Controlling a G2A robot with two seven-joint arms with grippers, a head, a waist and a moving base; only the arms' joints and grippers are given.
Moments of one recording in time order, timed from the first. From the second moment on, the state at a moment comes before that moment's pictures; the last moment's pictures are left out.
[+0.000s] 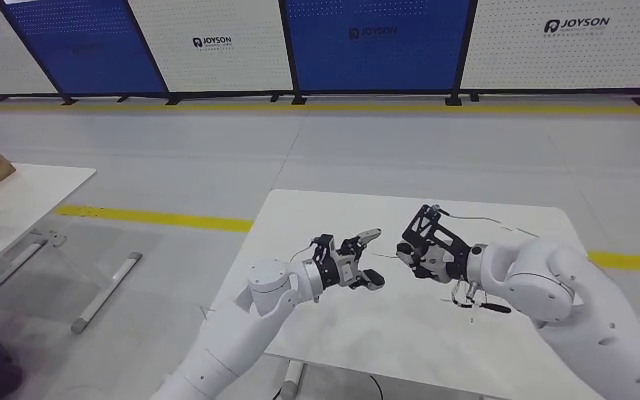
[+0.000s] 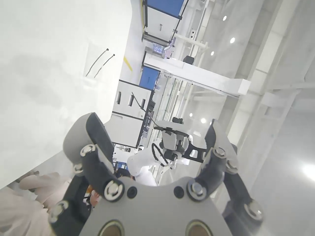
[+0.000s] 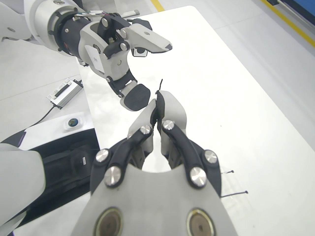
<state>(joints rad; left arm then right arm) 1.28 -1.18 -1.13 -1.62 -0.76 0.34 -0.49 -0.77 -0.93 0.75 -1.76 -0.53 -0.34 0.85</state>
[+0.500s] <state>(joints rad) 1.30 -1.18 -1.14 -1.61 -0.73 0.21 -0.36 -0.77 -0.93 0.75 -1.76 -0.53 -0.34 0.85</state>
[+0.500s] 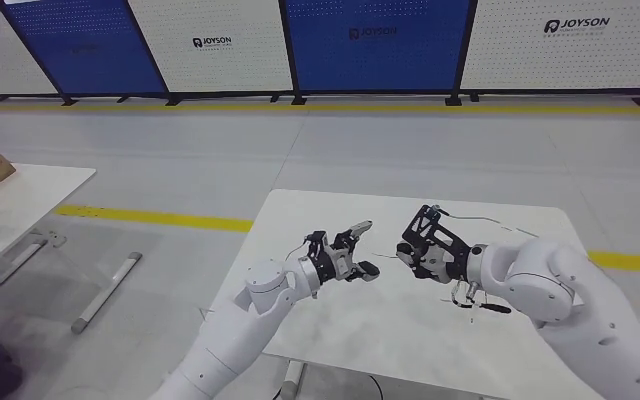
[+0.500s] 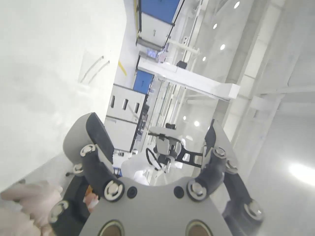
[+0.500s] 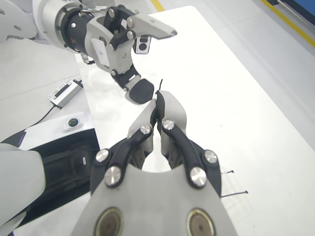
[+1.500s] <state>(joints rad) 1.37 -1.19 -1.09 -1.65 -0.53 -0.05 -0.17 -0.83 -0.96 0.82 -1.50 0.07 -0.31 0.81</state>
